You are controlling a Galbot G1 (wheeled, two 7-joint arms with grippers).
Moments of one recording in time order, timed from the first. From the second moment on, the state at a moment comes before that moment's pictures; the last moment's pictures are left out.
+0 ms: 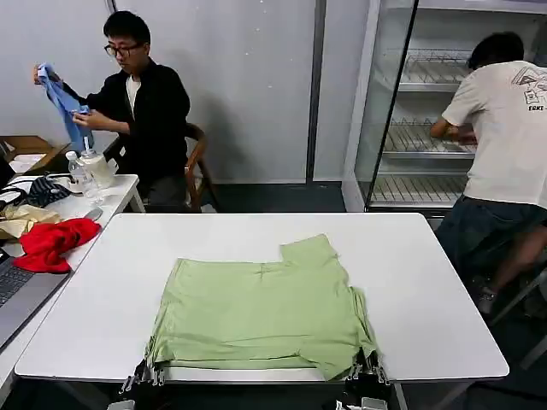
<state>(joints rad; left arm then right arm) 1.75 -1.28 -0.47 -2.14 -0.34 0.44 -0.47 -1.58 1.26 0.10 2.06 0.24 -0.43 0.76</state>
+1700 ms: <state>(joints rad) 1.62 -1.22 -0.57 -2.24 -0.46 0.45 -0.44 -1.36 1.24 0.18 2.17 0.13 -0.47 0.69</state>
